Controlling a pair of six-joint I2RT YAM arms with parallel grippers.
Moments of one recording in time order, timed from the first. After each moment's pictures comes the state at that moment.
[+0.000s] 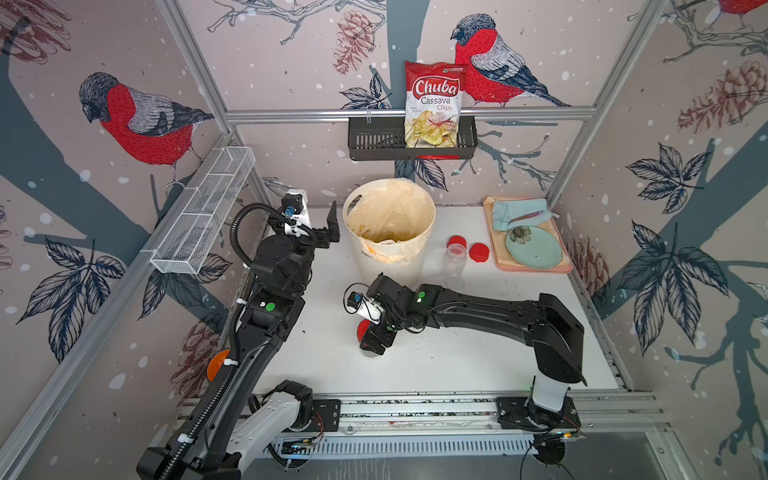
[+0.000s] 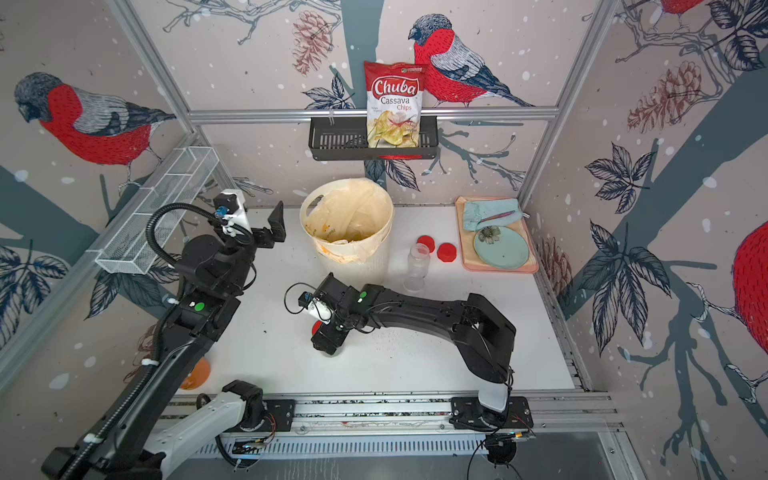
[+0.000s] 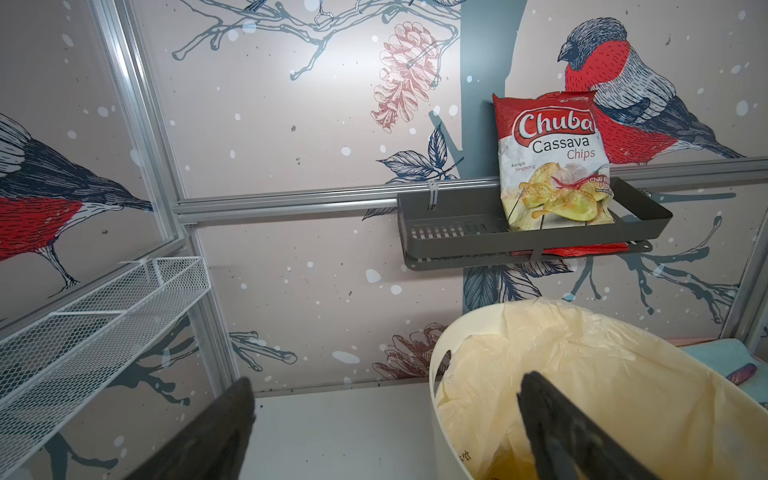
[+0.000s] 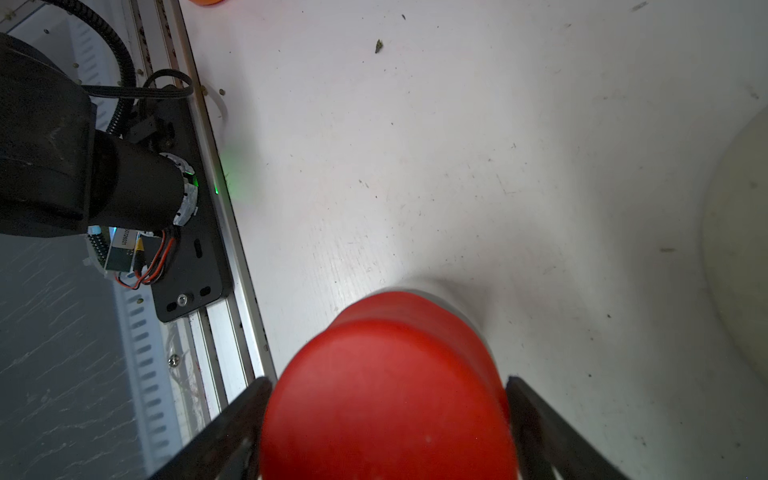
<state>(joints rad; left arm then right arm) -0.31 0.93 1.00 0.08 -0.24 0.09 1.19 1.83 1.41 -0.57 -0.23 0.00</state>
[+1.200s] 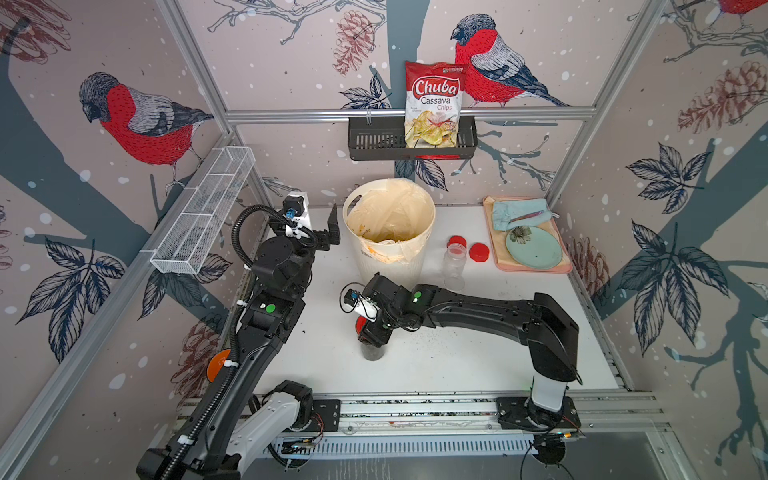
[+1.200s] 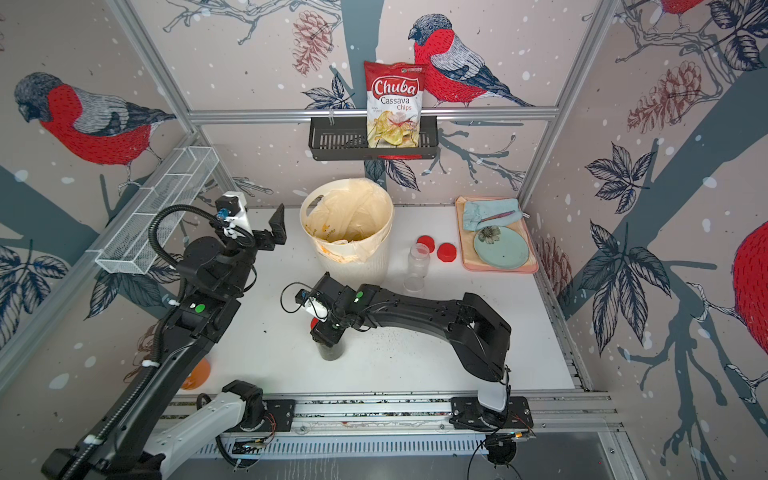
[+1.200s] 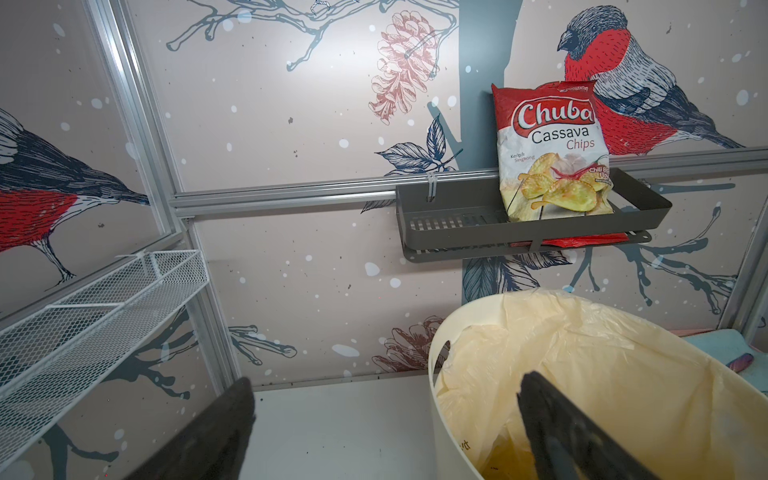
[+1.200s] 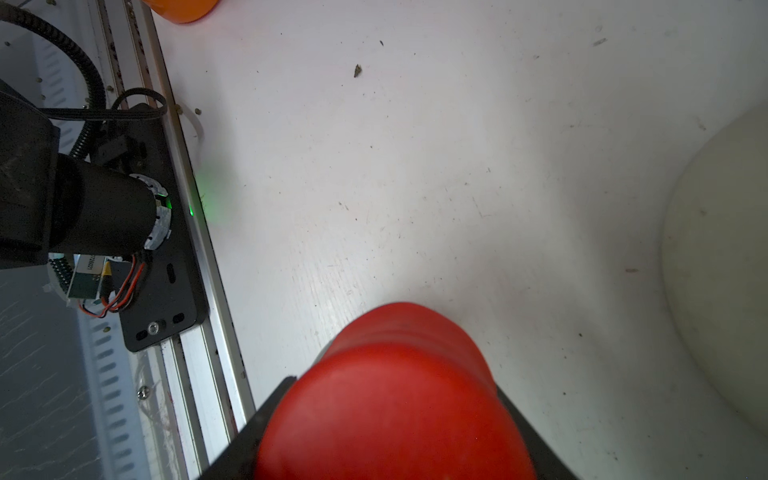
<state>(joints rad) -0.31 0.92 0.98 0.07 -0.23 0.09 1.20 1.85 1.43 -0.56 -0.17 0.00</state>
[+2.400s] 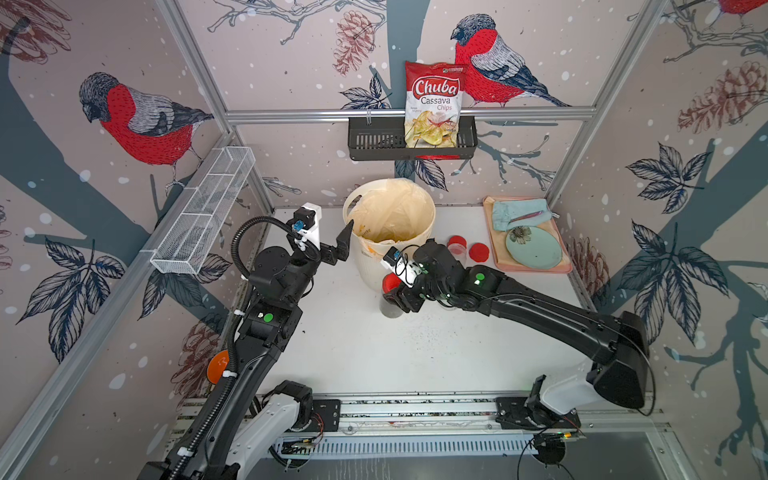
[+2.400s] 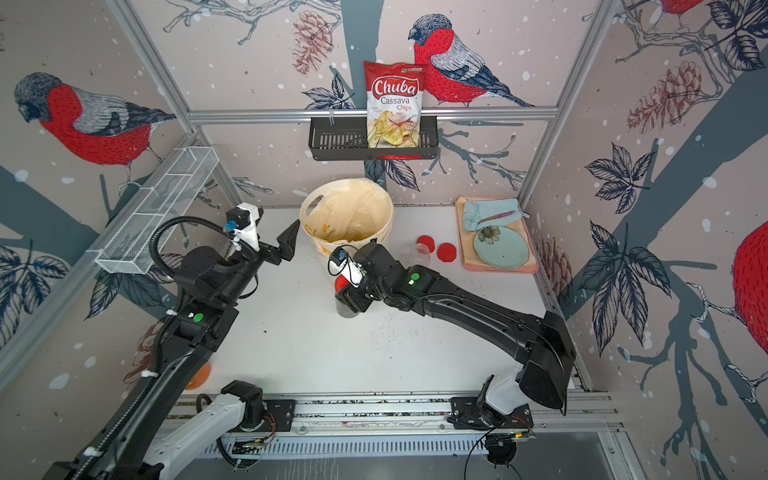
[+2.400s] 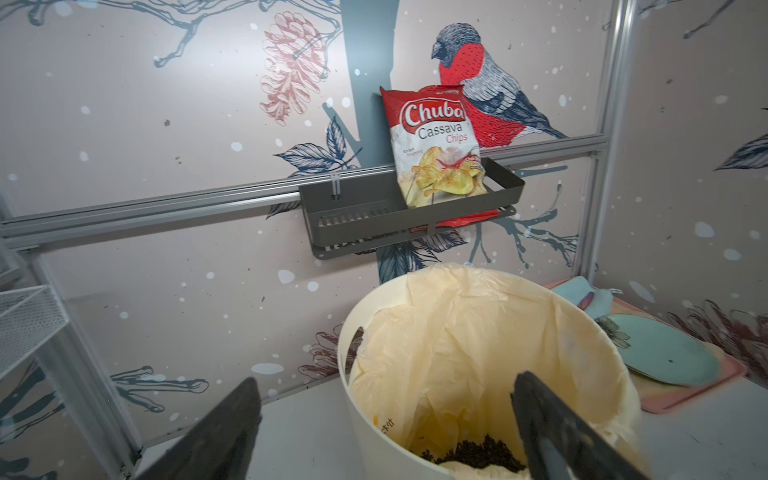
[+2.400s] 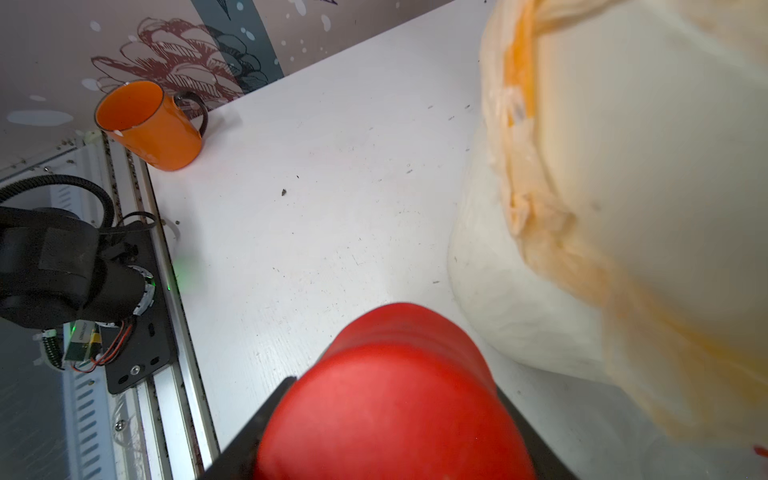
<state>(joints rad) -0.29 0.85 0.91 0.08 0.15 0.08 1.02 1.47 1.33 -0.53 -0.11 -0.06</state>
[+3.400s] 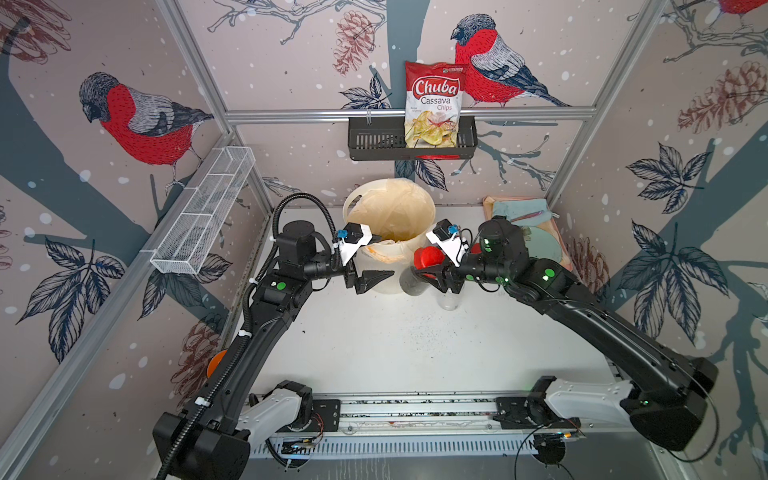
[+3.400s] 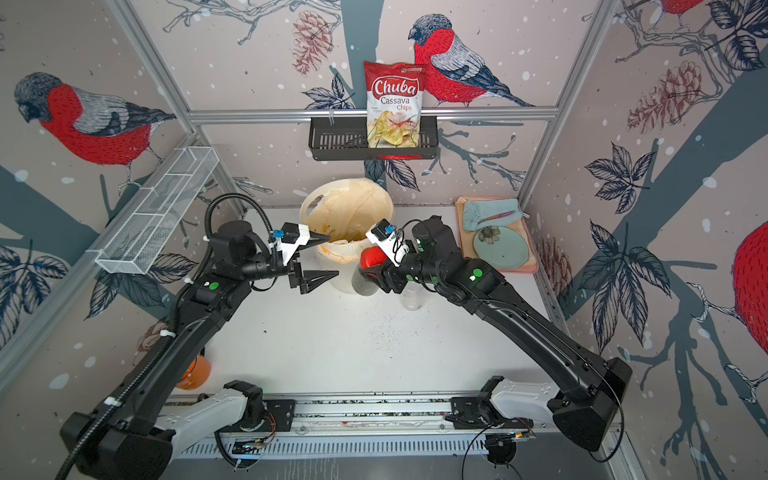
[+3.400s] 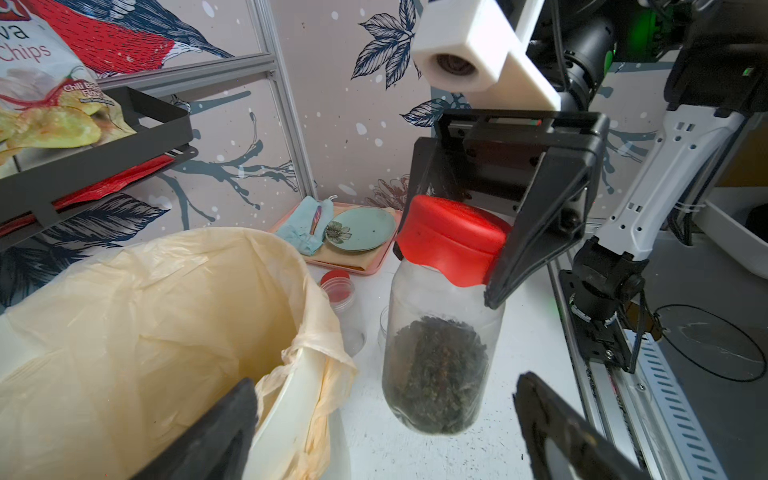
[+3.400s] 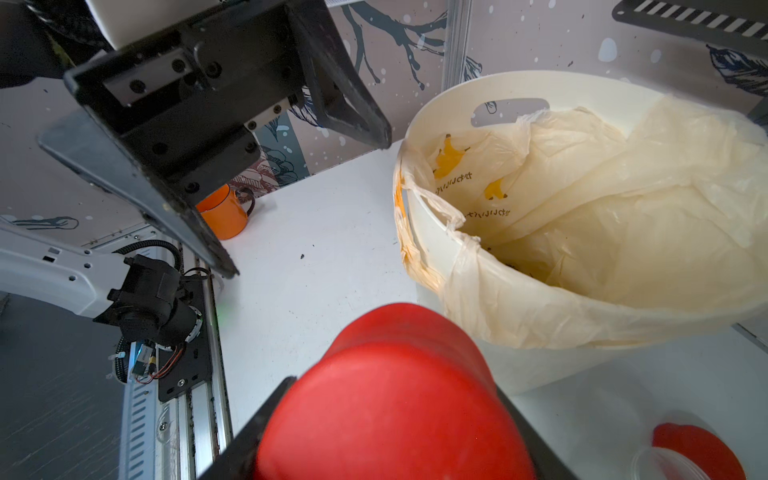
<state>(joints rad) -0.29 1.08 1.06 -0.26 1.00 0.35 0.81 1.23 1.32 -0.55 -0.35 -0.14</state>
